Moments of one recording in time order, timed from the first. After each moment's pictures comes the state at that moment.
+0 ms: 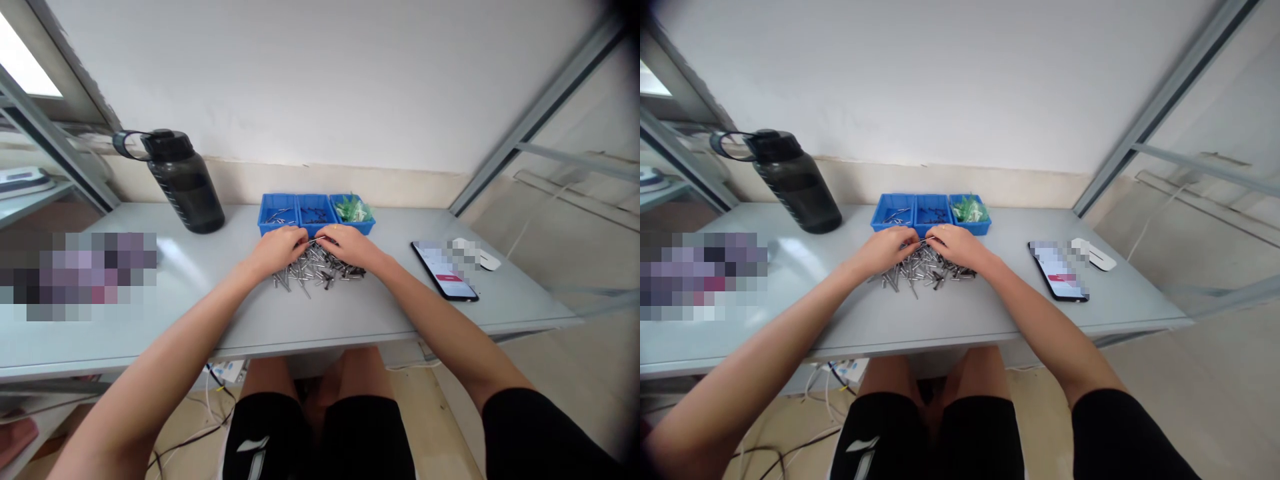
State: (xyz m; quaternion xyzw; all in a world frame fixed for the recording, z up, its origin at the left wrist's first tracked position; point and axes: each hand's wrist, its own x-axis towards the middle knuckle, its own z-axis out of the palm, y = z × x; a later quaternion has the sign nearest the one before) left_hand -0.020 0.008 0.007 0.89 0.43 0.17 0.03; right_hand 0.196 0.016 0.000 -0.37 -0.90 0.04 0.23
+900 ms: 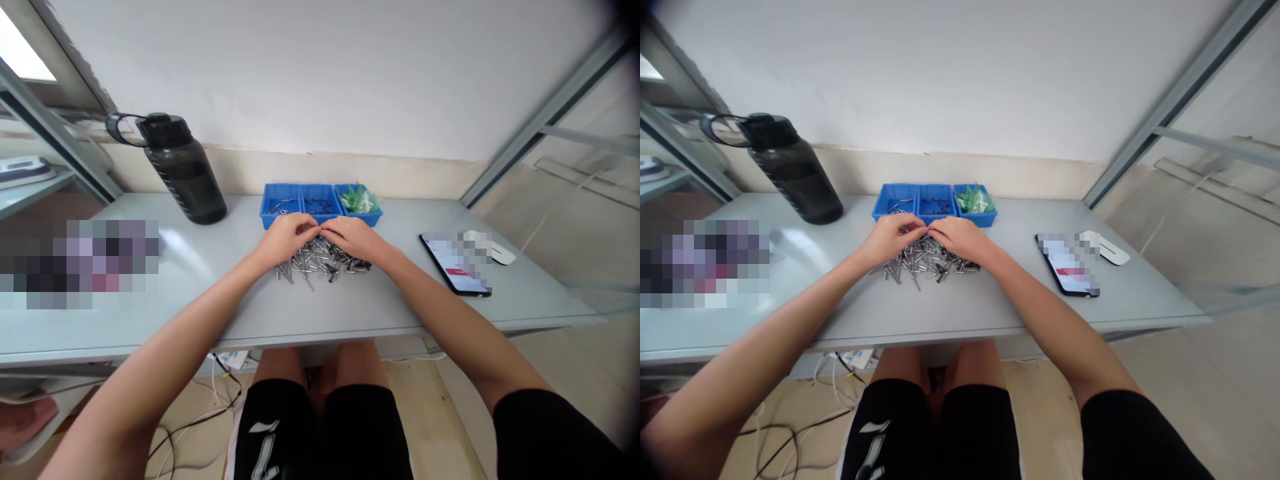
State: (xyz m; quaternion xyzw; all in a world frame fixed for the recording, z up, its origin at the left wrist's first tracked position) left_hand -0.011 0.011 0.003 0.84 0.39 0.34 0.17; right_hand 0.195 0.016 0.001 -0.36 -0.91 0.02 0.20
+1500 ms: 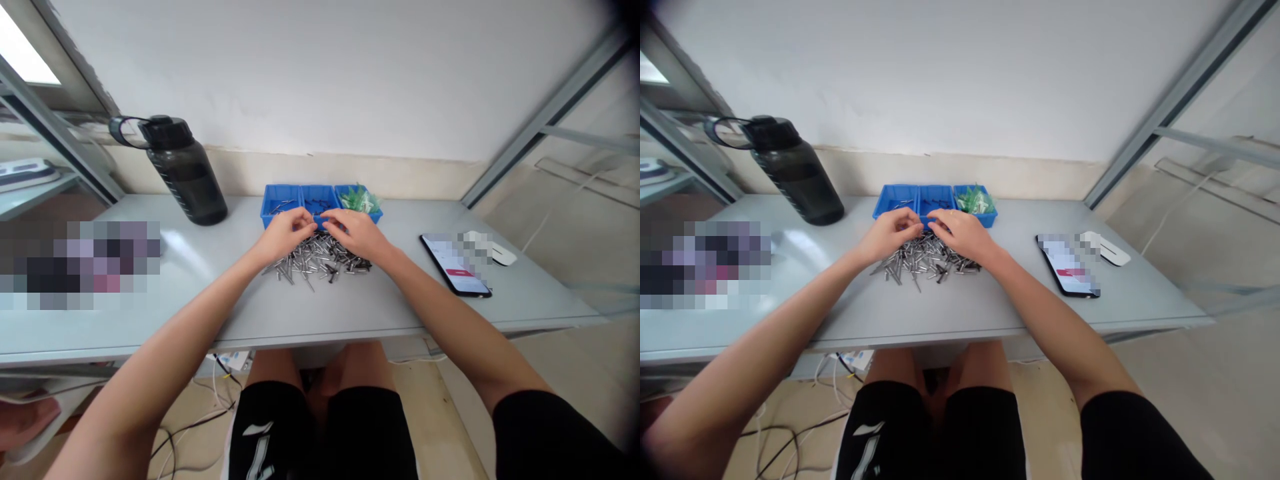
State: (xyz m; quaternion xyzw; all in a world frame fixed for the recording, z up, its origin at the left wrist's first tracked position) left_hand -0.012 0.013 0.006 0.78 0.39 0.38 0.31; right_hand 0.196 0.009 0.008 -0.39 -0.87 0.02 0.30
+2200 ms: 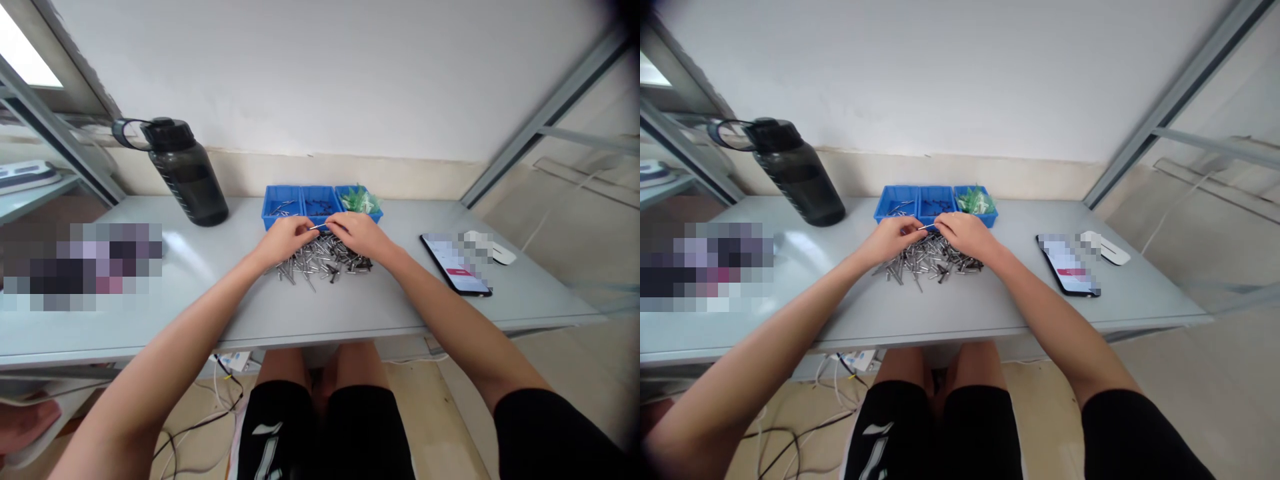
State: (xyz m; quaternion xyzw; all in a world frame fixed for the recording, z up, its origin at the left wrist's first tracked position) left_hand -0.017 0.016 0.001 0.83 0.43 0.30 0.19; right_hand 0.199 0.016 0.004 -0.40 -0.88 0.01 0.25
